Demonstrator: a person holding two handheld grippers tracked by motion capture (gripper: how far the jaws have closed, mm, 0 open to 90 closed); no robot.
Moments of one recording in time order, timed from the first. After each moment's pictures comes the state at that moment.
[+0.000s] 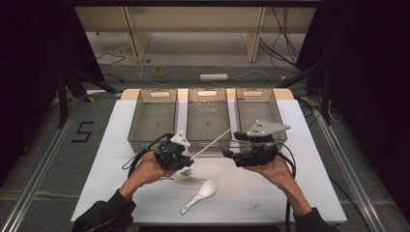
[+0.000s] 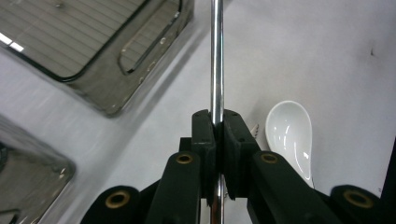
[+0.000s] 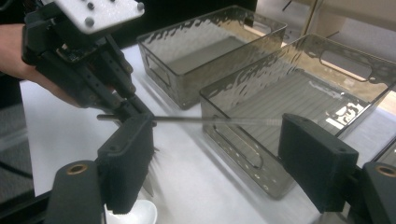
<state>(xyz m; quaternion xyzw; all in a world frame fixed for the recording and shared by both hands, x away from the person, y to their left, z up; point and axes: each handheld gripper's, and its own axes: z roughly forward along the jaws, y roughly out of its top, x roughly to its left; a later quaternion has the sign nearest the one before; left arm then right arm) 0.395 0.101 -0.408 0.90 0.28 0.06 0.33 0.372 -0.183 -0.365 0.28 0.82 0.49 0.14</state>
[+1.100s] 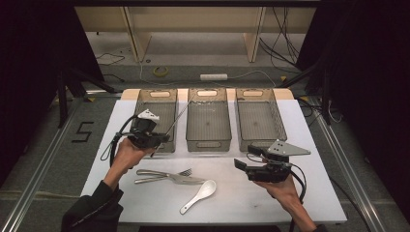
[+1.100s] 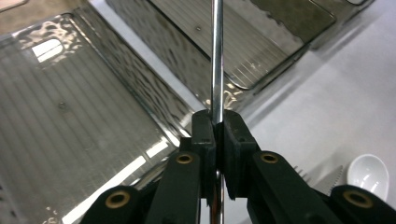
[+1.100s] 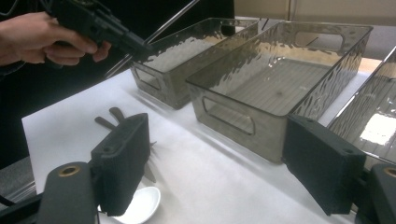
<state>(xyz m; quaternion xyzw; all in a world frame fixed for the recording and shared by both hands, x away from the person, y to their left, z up) 0.435 0.172 -0.389 0.82 0.42 0.11 0.37 0.345 -0.221 -0.412 0.34 0.75 0.55 0.13</state>
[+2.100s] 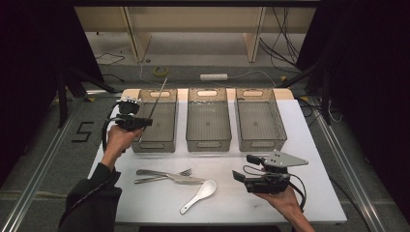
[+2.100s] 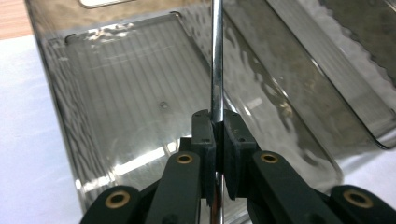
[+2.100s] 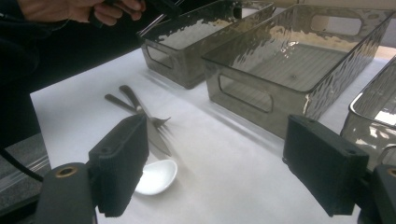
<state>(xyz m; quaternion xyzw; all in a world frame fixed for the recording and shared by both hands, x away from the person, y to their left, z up) 0.495 0.220 -0.395 0.76 0.53 0.14 0.35 0.323 -0.216 -0.420 0.33 0.77 0.53 0.13</state>
